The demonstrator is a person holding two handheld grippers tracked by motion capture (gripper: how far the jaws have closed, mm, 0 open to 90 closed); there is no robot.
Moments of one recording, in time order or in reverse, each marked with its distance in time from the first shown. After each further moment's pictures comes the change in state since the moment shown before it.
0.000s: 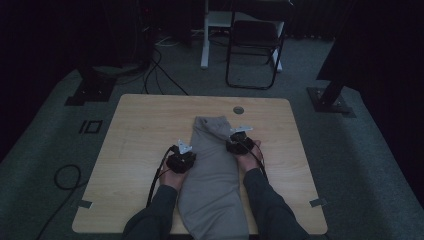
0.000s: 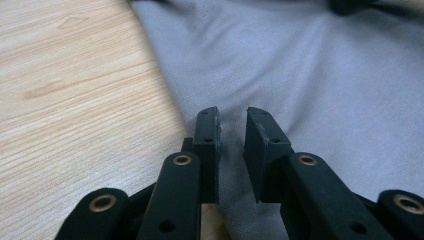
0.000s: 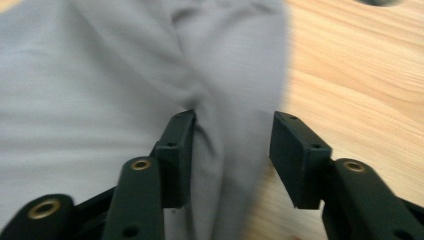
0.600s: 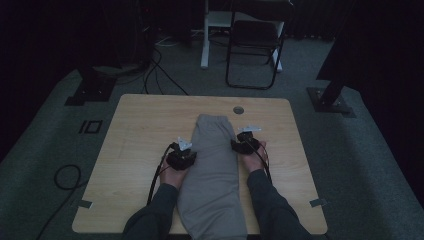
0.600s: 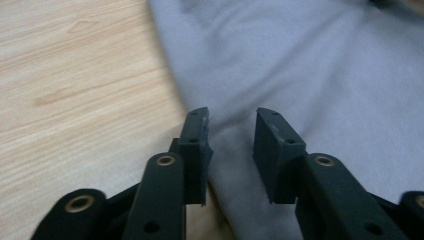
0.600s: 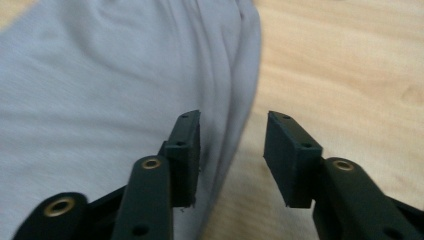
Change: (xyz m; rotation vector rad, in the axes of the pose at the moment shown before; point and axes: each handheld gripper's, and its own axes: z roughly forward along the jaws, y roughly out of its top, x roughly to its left) left arm 0.007 0.012 0.007 0.011 0.026 -0.021; right arm -0.014 -0.004 -0.009 -0.048 0.027 0.070
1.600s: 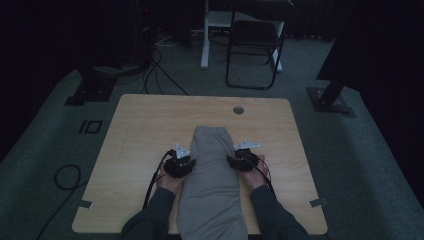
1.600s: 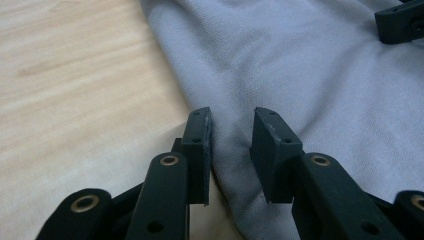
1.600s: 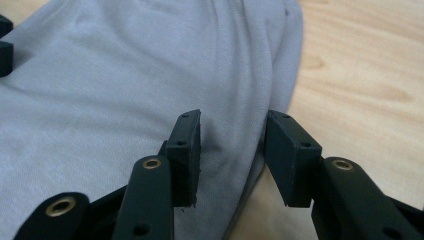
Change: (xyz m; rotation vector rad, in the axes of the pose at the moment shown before) left arm -0.012 -0.026 -0.024 0.004 -0.061 0.033; right arm 0.028 -0.042 -0.033 0.018 0.109 -0.106
